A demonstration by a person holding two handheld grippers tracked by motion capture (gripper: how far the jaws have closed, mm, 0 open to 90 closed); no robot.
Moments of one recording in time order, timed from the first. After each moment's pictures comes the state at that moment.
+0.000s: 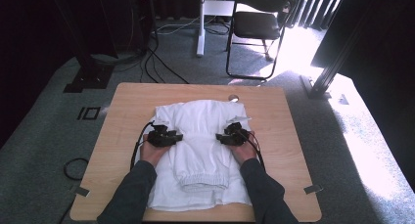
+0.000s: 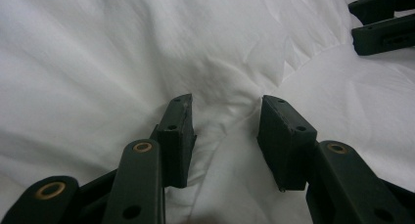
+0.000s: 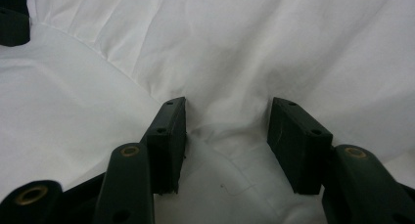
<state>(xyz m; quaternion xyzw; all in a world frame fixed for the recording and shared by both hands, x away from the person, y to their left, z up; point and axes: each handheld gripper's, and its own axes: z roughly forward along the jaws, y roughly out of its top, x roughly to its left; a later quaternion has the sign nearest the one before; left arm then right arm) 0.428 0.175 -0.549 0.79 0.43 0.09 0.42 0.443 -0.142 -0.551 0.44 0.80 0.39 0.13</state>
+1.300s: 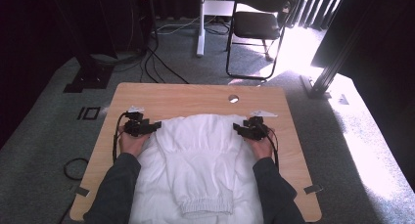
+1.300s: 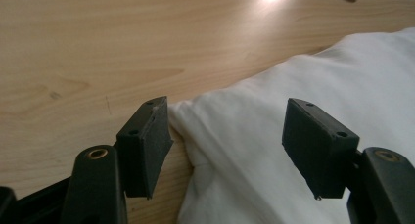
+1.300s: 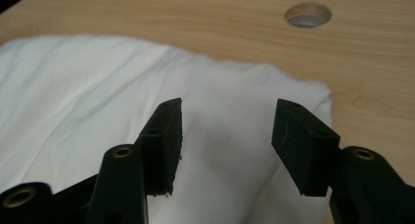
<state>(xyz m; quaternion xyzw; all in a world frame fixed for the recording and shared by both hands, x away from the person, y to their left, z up) 0.455 0.244 -0.525 0.72 0.55 0.13 0.39 0.441 -0.202 -0.514 0.51 0.72 0.44 0.16</state>
